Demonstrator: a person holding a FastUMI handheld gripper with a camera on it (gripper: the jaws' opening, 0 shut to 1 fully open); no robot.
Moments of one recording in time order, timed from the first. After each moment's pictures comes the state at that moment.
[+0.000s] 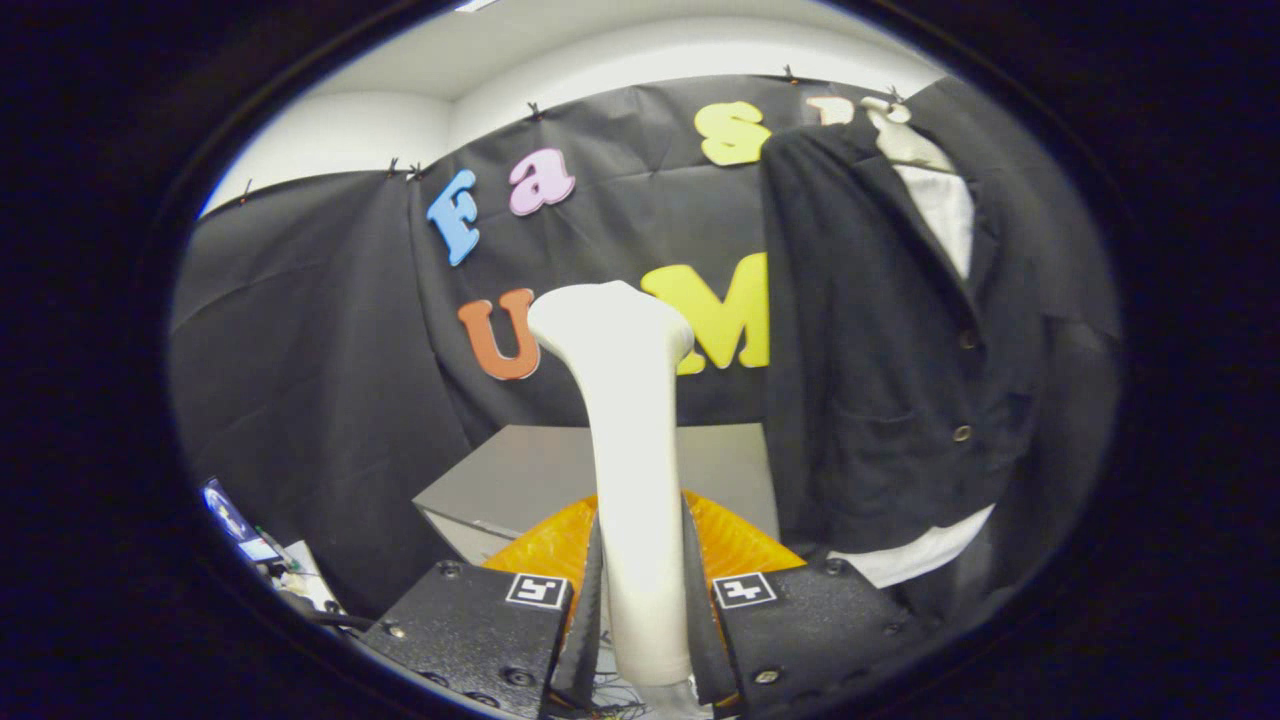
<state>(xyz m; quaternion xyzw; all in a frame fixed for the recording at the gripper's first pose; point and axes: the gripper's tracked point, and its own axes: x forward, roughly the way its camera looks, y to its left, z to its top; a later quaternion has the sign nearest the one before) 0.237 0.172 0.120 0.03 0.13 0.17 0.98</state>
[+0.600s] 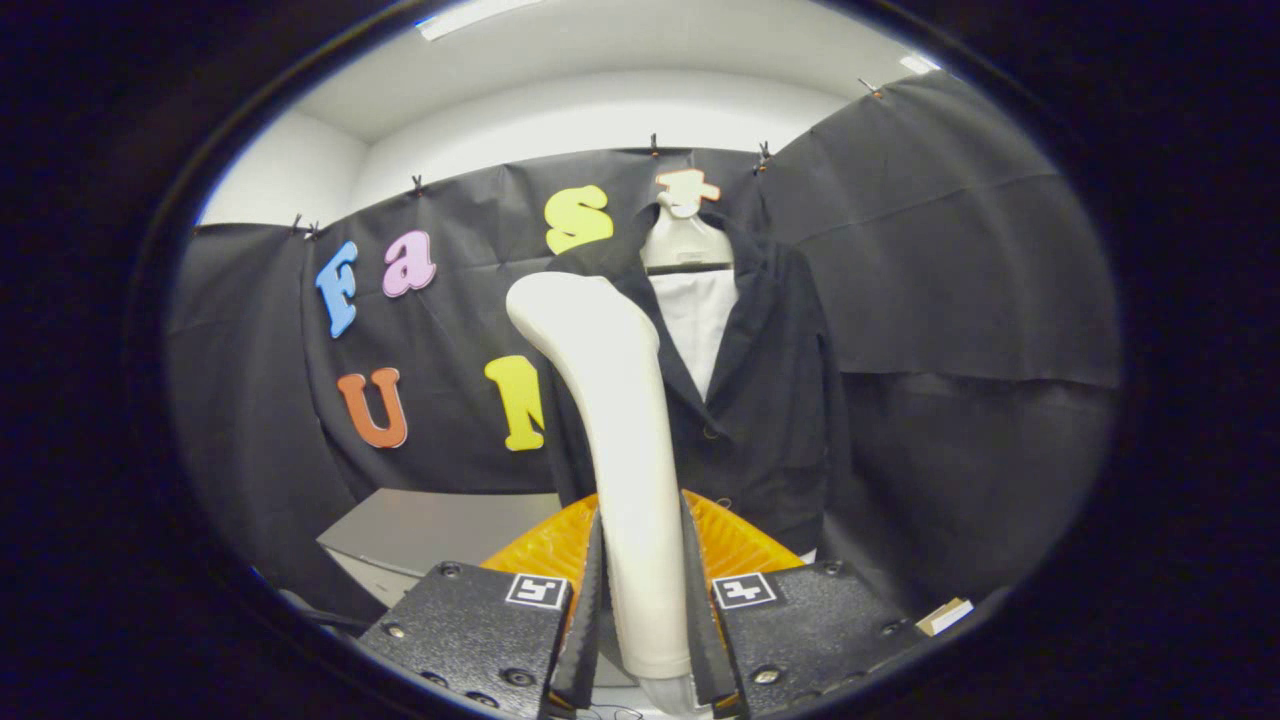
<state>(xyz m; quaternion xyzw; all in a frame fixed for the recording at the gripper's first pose) 0.223 -0.013 0.202 0.05 0.04 0.01 1.00</state>
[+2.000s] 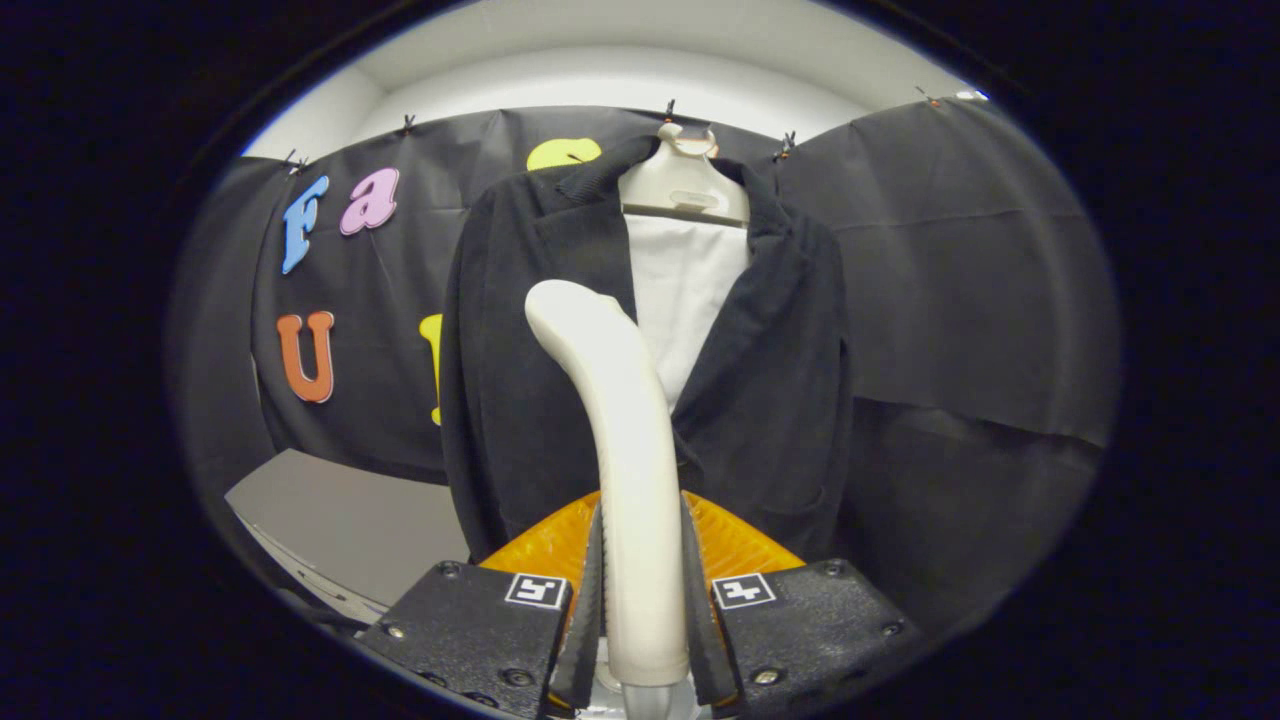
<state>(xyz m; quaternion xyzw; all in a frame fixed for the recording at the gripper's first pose) 0.354 -0.041 0.176 -0.03 0.07 -0.04 1.00</state>
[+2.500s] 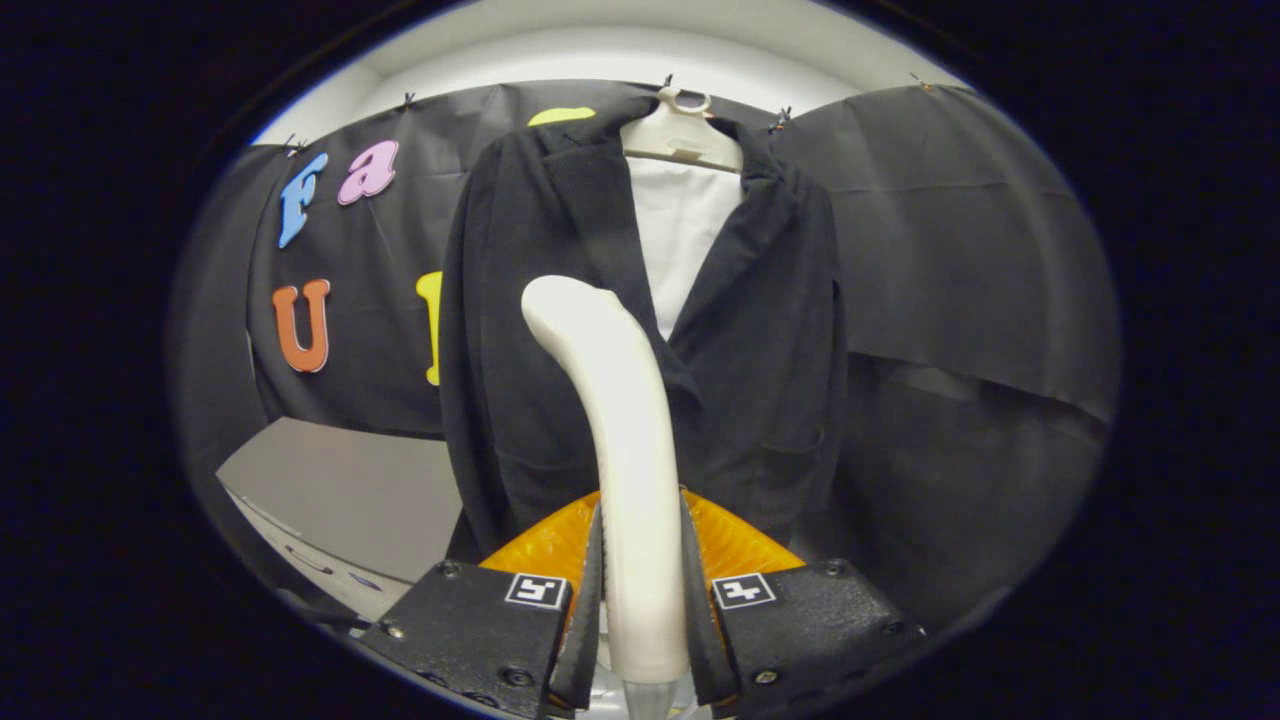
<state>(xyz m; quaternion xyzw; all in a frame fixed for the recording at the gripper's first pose) 0.340 -0.044 0.118 -0.03 0.12 -0.05 0.99</state>
